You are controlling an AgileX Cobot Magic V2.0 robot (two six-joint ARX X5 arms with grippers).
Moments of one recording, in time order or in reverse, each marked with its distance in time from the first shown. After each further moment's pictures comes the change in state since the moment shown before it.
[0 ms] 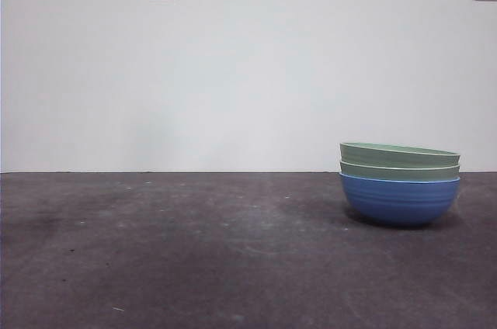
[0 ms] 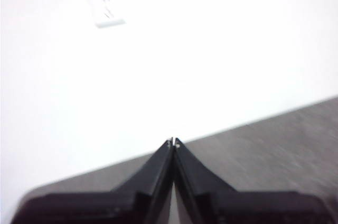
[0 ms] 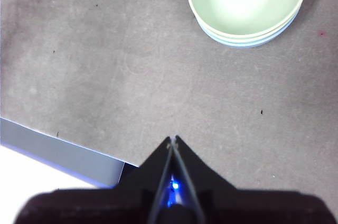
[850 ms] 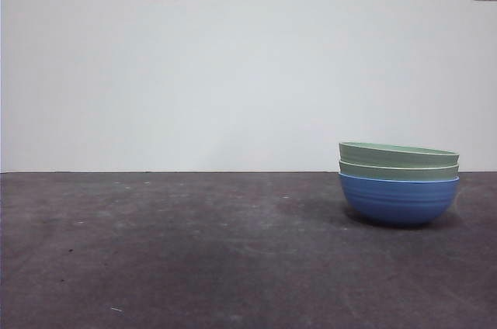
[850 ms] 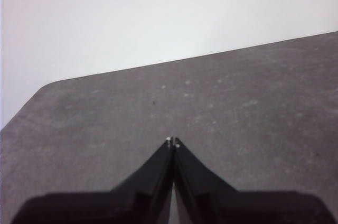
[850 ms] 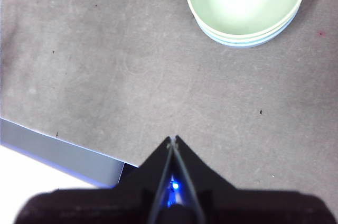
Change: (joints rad) left arm 0.059 -0.602 -1.068 0.366 -0.129 -0.001; right arm 0.000 0.000 0.000 0.000 0.000 0.000
